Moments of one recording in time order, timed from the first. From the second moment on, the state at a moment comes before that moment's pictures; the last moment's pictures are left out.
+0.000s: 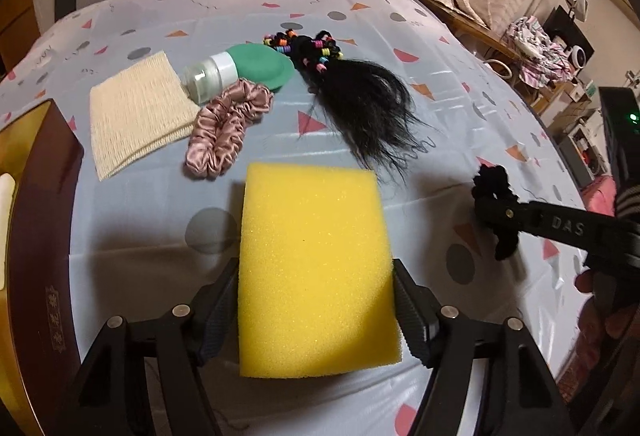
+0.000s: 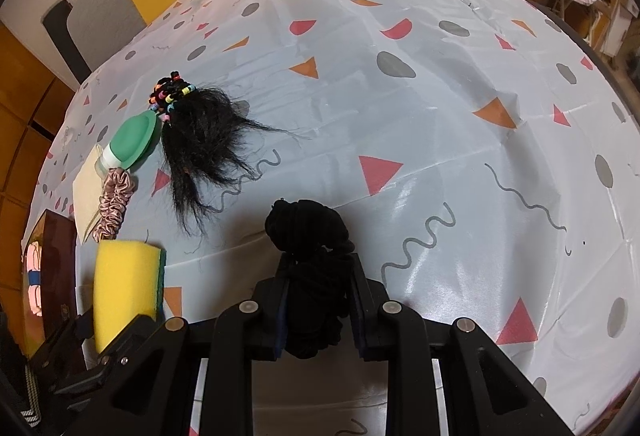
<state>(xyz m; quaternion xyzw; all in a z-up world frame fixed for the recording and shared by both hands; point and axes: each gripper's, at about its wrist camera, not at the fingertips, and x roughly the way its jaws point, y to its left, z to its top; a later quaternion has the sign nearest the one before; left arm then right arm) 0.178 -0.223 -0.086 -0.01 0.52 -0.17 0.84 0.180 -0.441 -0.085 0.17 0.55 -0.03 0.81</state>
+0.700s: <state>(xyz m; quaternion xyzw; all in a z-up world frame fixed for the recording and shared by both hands) 0.113 -0.156 -0.038 -0.06 0.46 -0.19 0.86 0.178 -0.435 -0.080 0.15 0.54 -0.03 0.82</state>
